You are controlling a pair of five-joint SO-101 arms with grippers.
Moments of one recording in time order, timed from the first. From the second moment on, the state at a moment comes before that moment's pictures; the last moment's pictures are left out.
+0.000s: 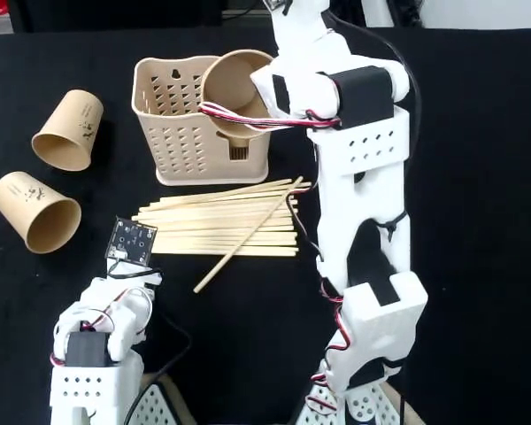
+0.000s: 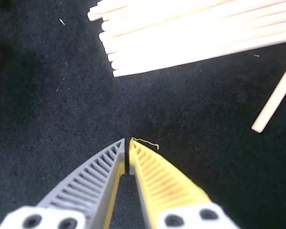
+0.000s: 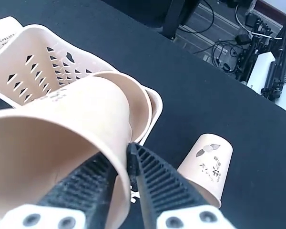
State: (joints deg) left arm -5.2 -101.2 96.6 70.1 -14.7; right arm -17.1 17.9 -61.8 96.7 14.8
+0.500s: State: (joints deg) left arm -5.2 -101.2 96.6 70.1 -14.7; right arm -17.1 17.9 -61.8 94.7 14.8
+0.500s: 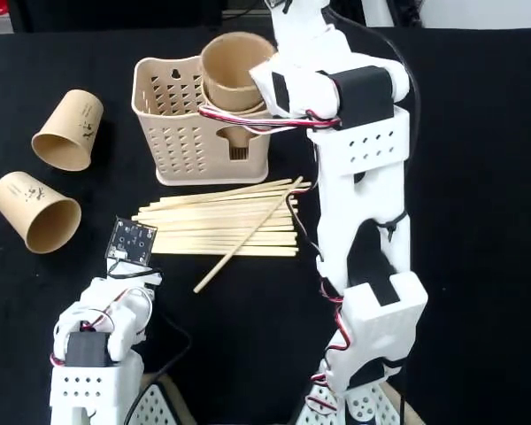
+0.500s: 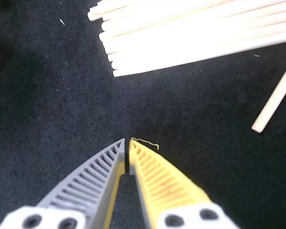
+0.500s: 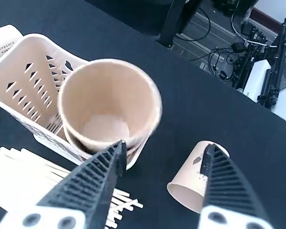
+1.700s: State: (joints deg) left arm -5.2 -101.2 96.6 70.1 -14.7; right arm 0.7 -47.4 36.8 67.1 51.9
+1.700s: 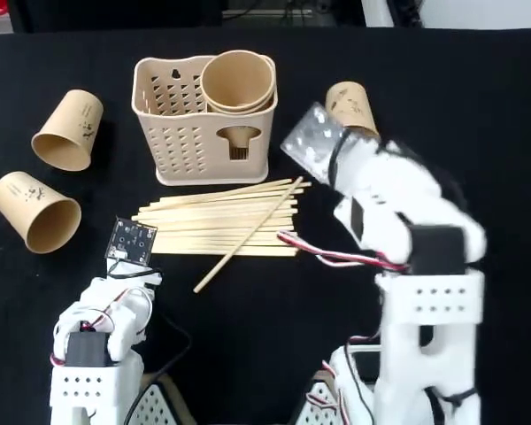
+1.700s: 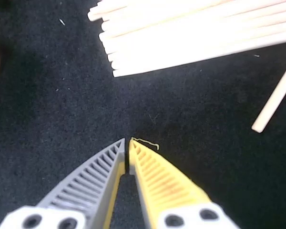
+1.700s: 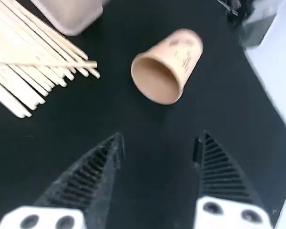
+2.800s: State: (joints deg) left arm -5.2 -101.2 96.6 70.1 -14.7; right arm 5.6 -16.7 59.9 2.2 49.4
